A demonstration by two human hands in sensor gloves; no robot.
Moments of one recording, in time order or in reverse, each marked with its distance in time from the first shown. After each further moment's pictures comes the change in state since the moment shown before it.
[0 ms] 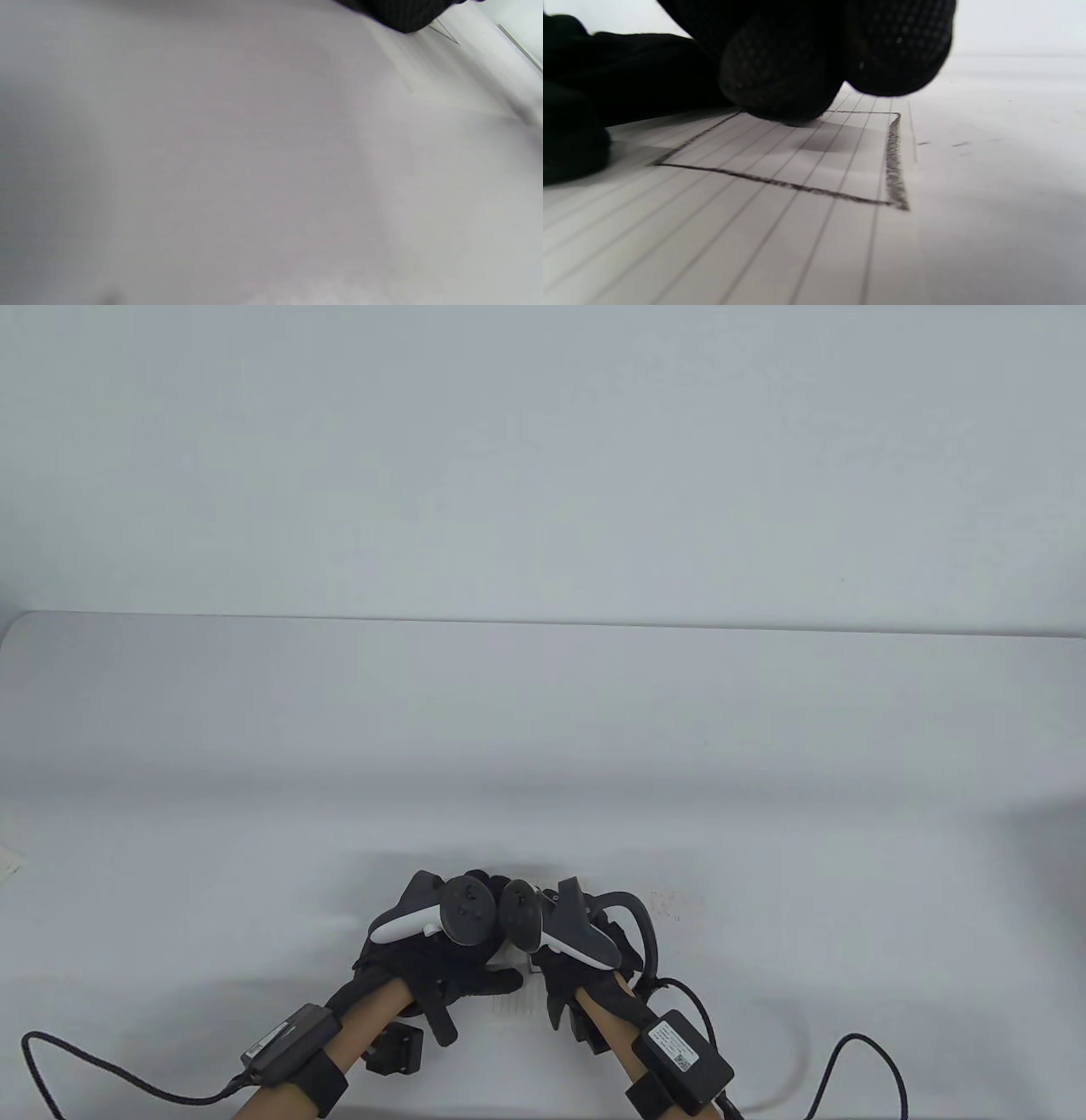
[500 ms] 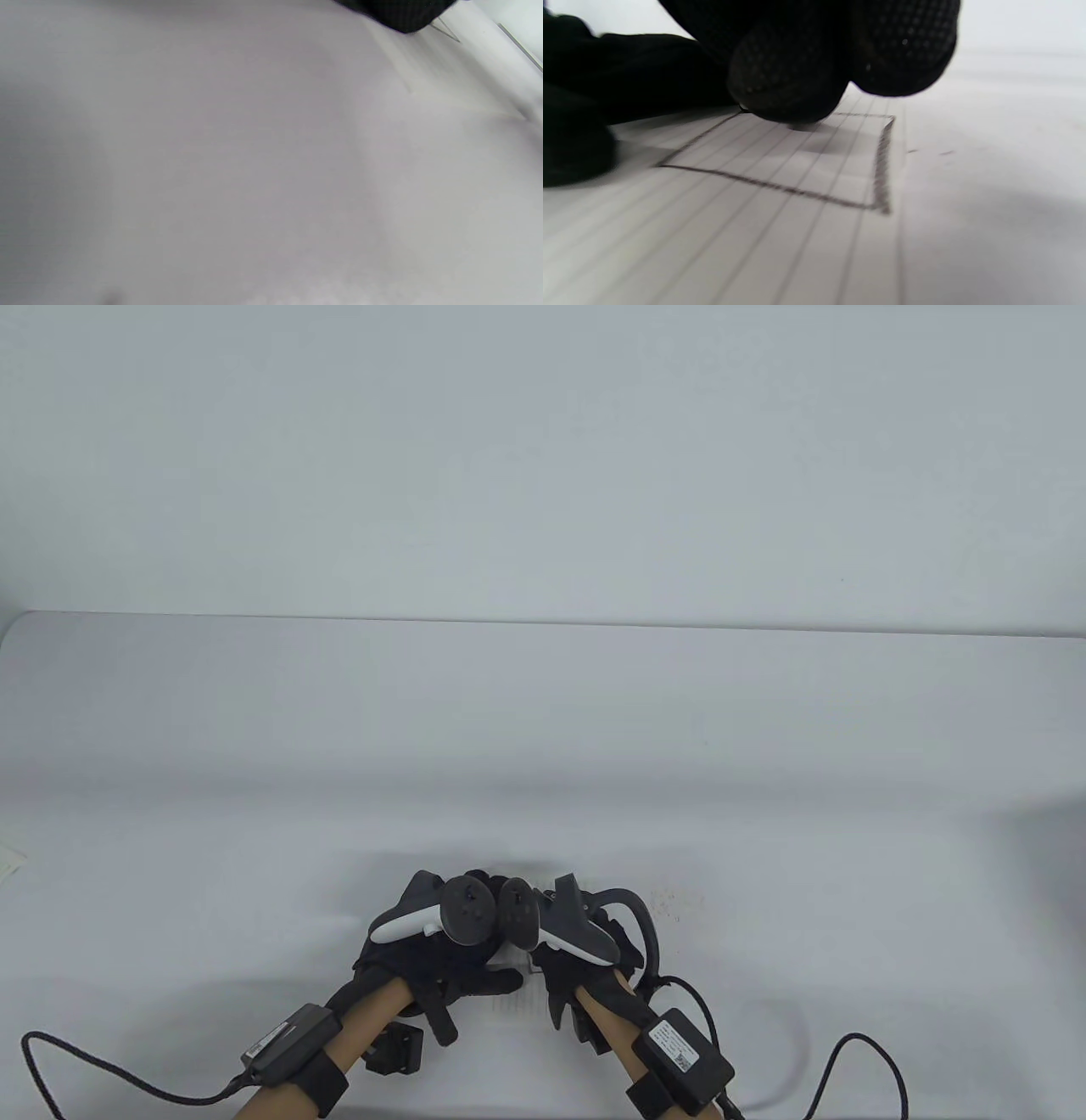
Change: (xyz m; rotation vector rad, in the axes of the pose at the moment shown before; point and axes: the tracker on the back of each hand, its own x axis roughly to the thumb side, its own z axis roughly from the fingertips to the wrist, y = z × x) left_hand 0.000 0.000 0.000 -0.003 0.001 -0.001; right_hand 0.001 -0.004 0.001 0.015 -0.004 0.064
